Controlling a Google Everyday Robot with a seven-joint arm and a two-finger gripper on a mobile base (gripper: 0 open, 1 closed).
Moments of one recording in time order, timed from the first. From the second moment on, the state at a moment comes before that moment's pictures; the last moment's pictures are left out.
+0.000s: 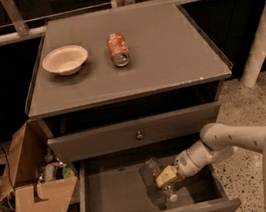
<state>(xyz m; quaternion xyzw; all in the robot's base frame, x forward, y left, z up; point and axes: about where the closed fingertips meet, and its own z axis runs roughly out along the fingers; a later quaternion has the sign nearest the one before) 0.489 -0.090 0.437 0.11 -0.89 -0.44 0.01</state>
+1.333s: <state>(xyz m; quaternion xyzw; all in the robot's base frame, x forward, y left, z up) 0.482 -0.081 0.402 0.07 -0.88 -0.46 0.01</state>
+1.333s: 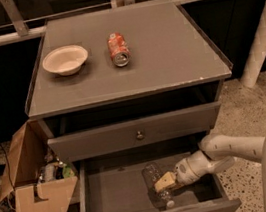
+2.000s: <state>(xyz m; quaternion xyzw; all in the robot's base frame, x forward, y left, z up) 0.477 -0.079 0.391 0.07 -0.89 -0.46 0.02</state>
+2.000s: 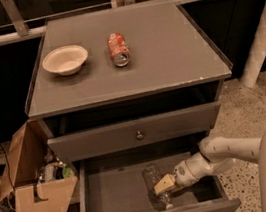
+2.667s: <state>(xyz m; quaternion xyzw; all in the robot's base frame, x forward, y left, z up) 0.477 -0.079 0.391 0.07 -0.89 -0.46 0.02</state>
